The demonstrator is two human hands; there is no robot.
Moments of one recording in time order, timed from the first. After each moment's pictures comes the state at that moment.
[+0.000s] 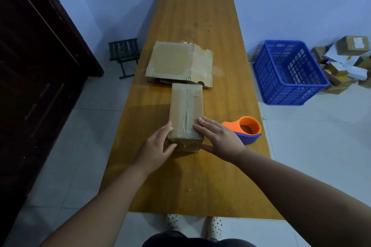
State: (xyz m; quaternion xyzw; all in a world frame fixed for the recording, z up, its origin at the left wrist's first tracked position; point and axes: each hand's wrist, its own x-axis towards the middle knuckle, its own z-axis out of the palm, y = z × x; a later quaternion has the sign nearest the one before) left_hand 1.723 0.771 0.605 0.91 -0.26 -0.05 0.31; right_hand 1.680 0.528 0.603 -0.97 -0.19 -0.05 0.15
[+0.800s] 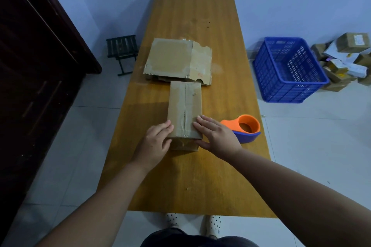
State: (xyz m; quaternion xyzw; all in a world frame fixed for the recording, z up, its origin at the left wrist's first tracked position) left_hand 1.729 0.767 0.603 0.92 -0.28 -0.01 0.26; right_hand 1.683 0.537 0.600 -0.97 -0.16 -0.09 0.15
